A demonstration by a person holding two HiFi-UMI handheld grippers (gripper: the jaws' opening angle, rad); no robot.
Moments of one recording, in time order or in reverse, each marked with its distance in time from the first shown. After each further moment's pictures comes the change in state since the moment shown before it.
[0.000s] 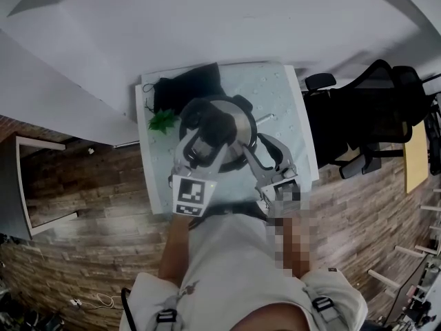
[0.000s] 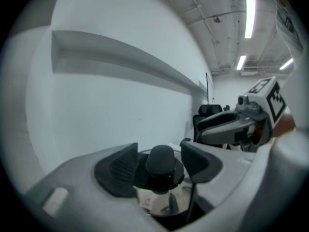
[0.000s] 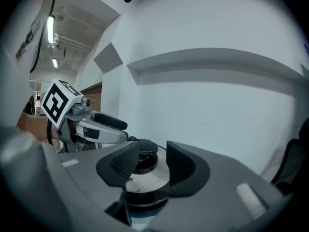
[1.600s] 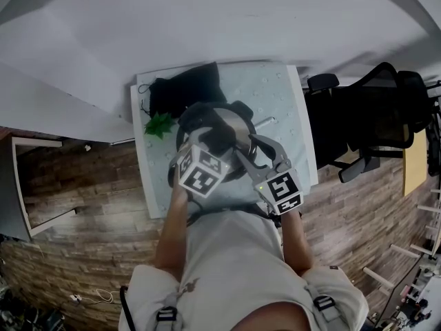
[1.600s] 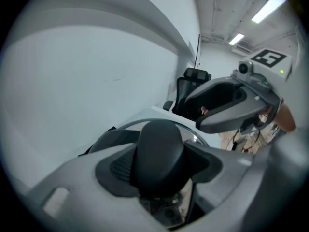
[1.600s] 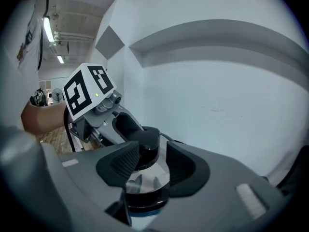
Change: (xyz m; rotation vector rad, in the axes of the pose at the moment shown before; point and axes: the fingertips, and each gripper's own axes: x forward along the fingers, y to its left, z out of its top) left arm 0.071 -0.011 -0.065 0.042 0.529 -0.269; right arm 0.046 -0.008 -0.021 -0.039 0.205 0.148
